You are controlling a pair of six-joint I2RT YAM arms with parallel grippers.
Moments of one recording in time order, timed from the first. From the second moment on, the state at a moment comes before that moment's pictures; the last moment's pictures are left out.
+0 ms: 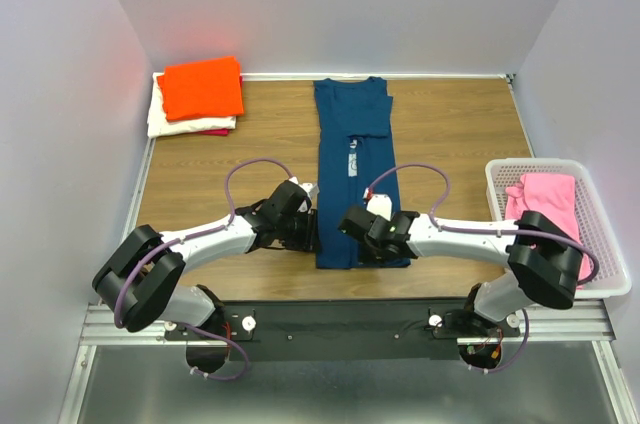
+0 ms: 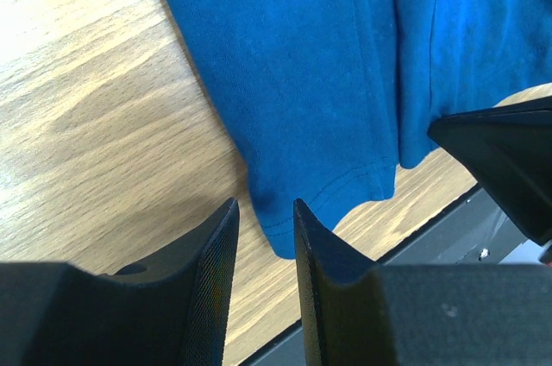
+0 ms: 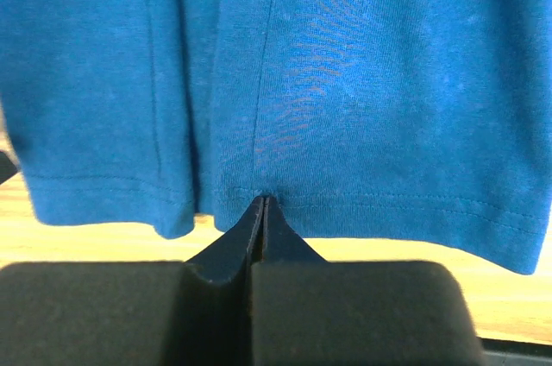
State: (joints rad) left arm -0.75 1.36 0.61 -0.18 0.24 -0.61; right arm 1.07 1.51 0.83 -0.58 0.29 1.01
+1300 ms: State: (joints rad) left arm -0.75 1.29 0.54 -0.14 0.26 -0.65; right arm 1.12 1.27 0.81 -0.59 0.36 1.06
